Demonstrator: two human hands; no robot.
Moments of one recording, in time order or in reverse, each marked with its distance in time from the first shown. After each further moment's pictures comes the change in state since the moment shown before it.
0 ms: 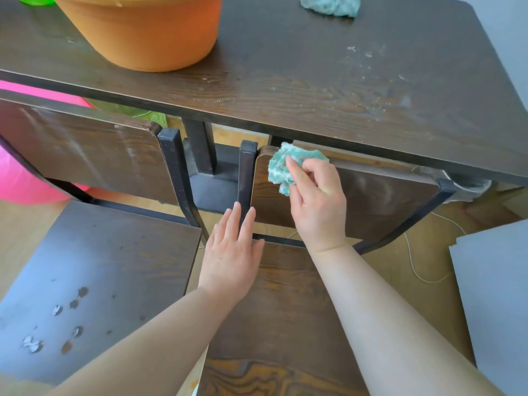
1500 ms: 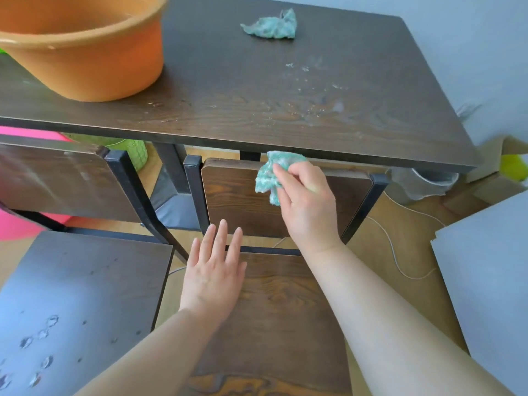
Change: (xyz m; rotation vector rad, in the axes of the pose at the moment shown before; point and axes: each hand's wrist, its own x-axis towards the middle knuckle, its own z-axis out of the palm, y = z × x) left_hand -0.016 0.042 0.022 0.362 0.109 0.144; right_hand -0.006 0.046 -0.060 0.015 -0.006 0.047
